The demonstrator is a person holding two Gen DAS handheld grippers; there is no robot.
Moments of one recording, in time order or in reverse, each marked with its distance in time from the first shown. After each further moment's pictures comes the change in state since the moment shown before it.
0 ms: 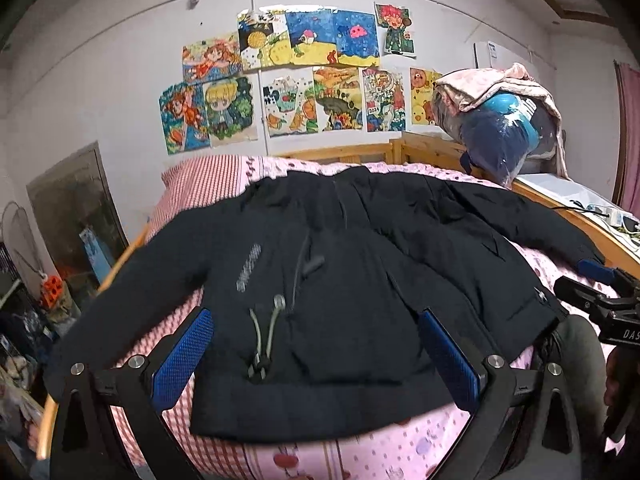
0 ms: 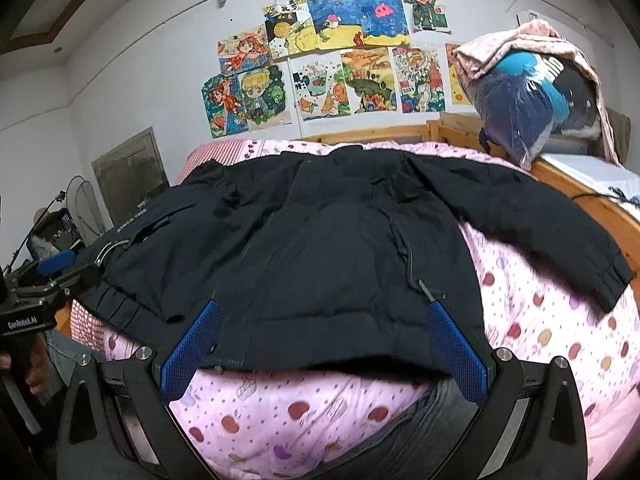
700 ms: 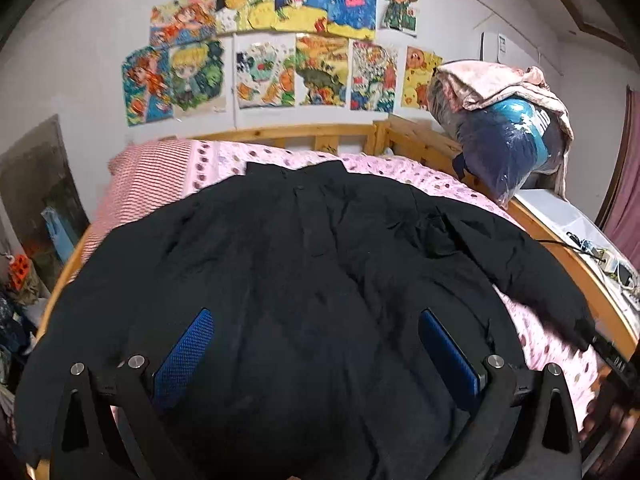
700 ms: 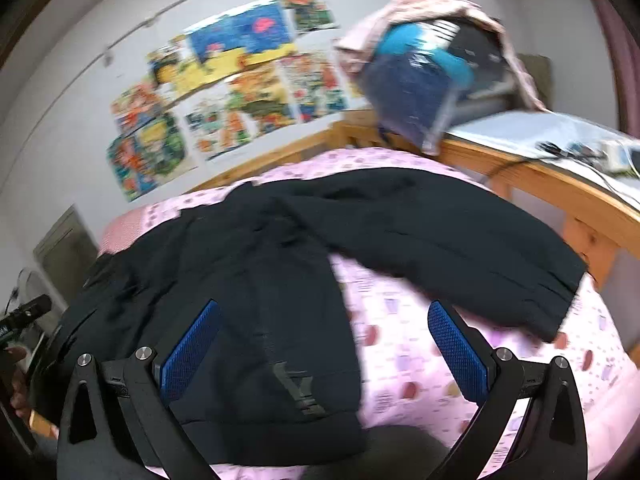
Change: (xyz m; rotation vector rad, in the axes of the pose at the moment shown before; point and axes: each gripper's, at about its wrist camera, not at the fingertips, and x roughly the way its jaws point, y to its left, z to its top) left arm 0.117 -0.031 0.107 -0.080 0.171 -0.137; right arm 0.030 -0.130 0.039 0.360 -0.024 -0.230
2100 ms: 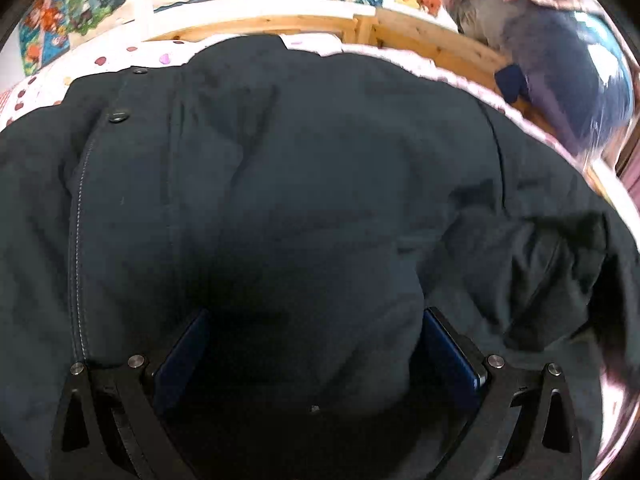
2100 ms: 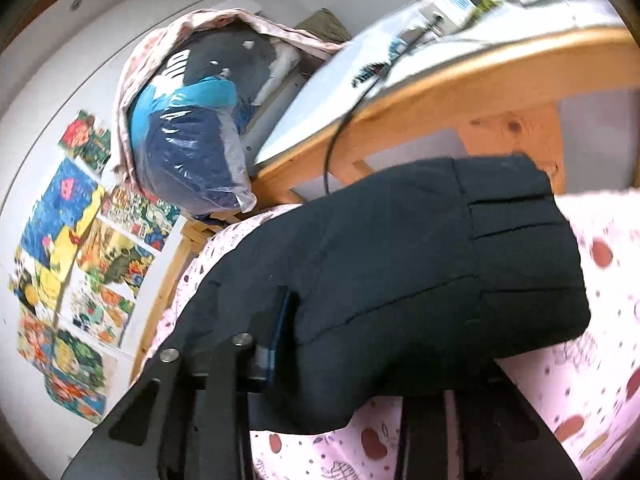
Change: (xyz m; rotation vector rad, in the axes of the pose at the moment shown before) left arm 0.352 -0.083 0.052 0.042 0.332 -0.075; right arm 0.177 -0.084 0.027 0.685 -0.197 -0.257
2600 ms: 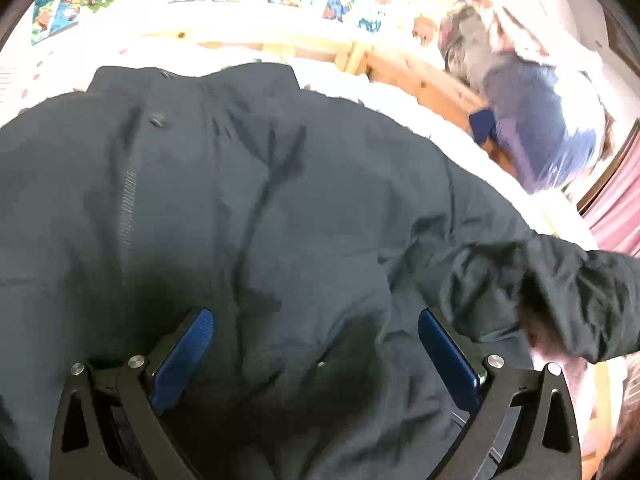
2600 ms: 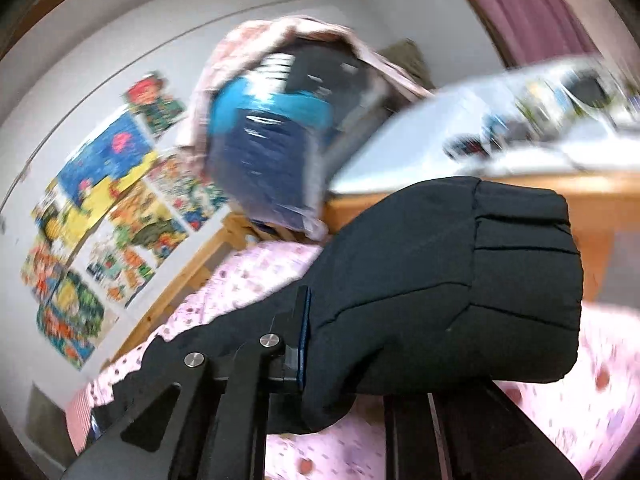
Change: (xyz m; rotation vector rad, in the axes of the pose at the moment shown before) left arm -0.066 0.043 -0.008 -0.123 -0.070 -0.181; right arm -0.063 0.036 0.043 -0.320 -0.082 0.167
